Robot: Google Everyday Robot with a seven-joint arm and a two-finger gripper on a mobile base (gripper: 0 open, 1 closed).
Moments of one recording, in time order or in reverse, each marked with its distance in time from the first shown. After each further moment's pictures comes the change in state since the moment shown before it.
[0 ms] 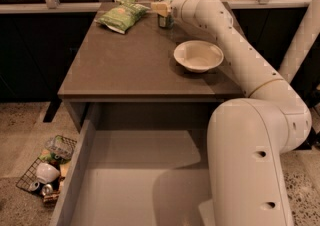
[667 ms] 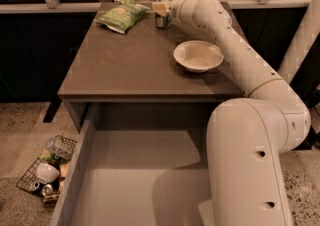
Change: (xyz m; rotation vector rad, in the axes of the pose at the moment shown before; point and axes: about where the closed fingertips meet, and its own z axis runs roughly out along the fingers) arm 0.003 0.005 0.004 -0.007 0.004 0.001
